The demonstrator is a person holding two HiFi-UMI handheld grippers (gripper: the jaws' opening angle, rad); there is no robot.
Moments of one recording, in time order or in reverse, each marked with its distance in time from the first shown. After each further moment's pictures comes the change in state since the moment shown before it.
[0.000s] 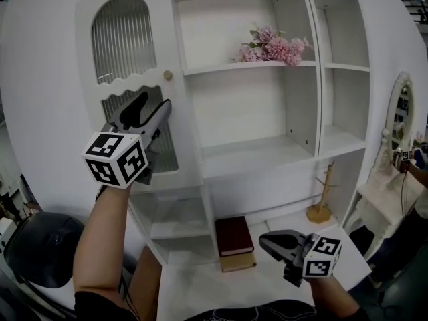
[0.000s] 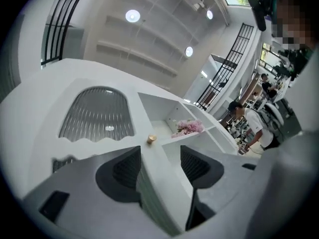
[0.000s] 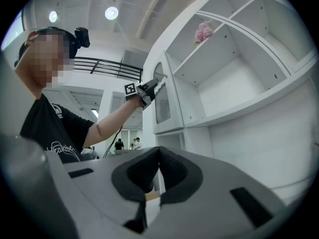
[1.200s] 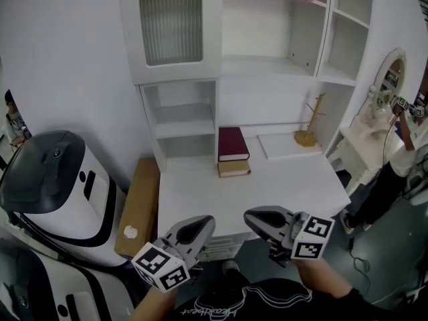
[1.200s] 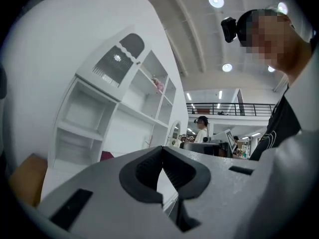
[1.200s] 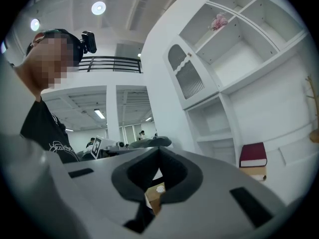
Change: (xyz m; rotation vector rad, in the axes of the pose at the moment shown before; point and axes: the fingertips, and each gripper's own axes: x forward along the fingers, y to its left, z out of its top) left arm -0.422 -0.302 -0.143 -0.801 0.341 -0.269; right arm -0.015 0.246 -0.106 0.142 0.120 0.019
